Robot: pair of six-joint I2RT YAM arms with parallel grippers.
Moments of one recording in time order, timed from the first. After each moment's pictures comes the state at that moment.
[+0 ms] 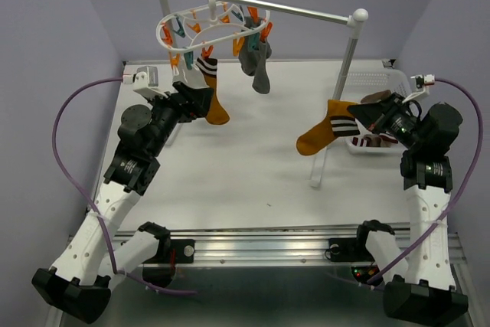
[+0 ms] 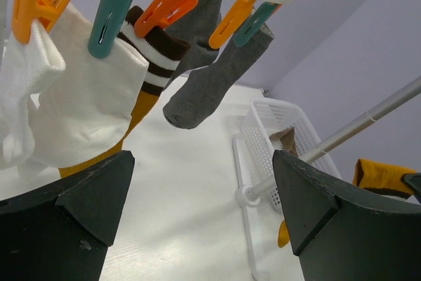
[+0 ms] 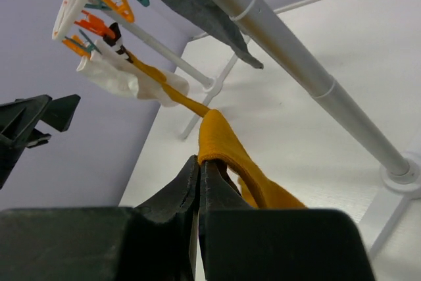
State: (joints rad) left arm -0.40 0.86 0.96 -0.04 -0.01 -0.58; right arm -0.23 0.81 0.98 -0.23 -0.81 0.68
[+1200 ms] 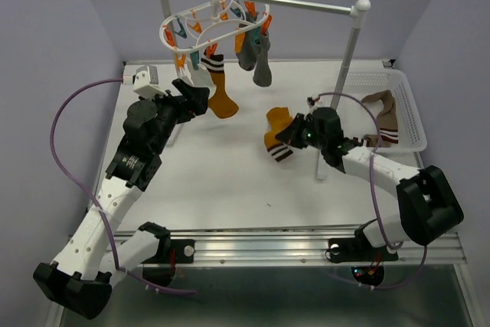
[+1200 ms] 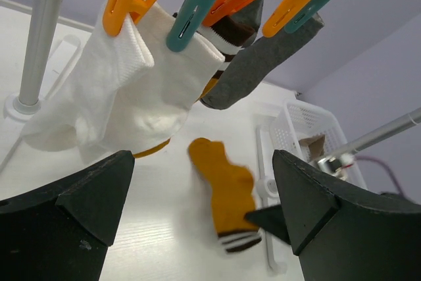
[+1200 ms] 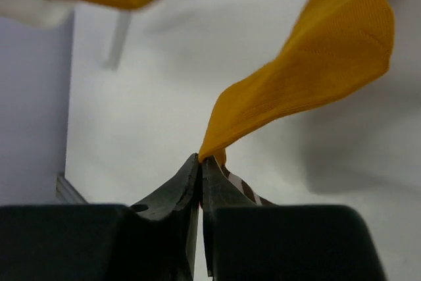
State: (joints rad) left arm -0.40 0.89 0.98 -0.14 -0.13 -0.60; right arm 0.45 1.39 0.84 0.19 -0.25 0.71
